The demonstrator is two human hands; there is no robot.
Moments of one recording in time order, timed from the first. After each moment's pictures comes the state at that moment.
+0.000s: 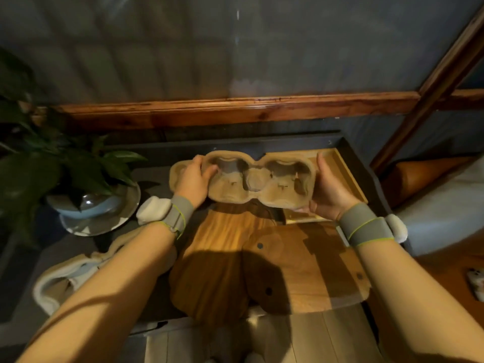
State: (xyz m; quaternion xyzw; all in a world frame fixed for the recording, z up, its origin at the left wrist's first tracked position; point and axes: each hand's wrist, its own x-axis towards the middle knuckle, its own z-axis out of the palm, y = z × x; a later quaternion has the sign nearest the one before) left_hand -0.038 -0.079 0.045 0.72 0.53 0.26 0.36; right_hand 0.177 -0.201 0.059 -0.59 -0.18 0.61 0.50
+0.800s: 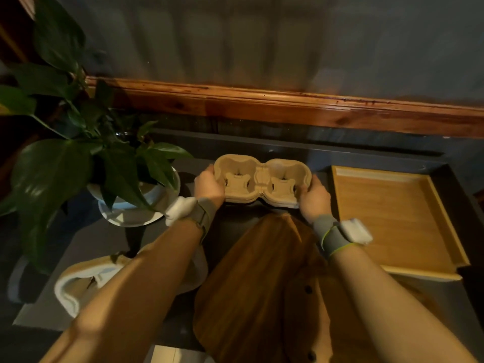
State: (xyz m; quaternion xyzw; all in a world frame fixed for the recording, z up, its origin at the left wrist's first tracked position) left_hand -0.076 0.005 -0.028 0.59 0.71 0.21 0.34; right_hand 0.116 -0.055 -0.036 -0.82 -0.39 0.29 0.30
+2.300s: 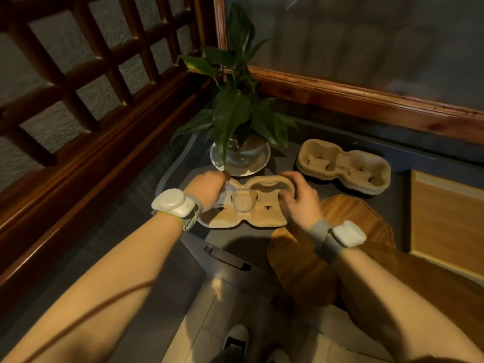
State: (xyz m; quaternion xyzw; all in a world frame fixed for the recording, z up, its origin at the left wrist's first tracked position) left_hand -0.270 -0.135 0.016 0.75 0.65 -0.01 0.12; right_hand -0.053 -0.145 -0.009 -0.61 -0.66 0.33 0.29
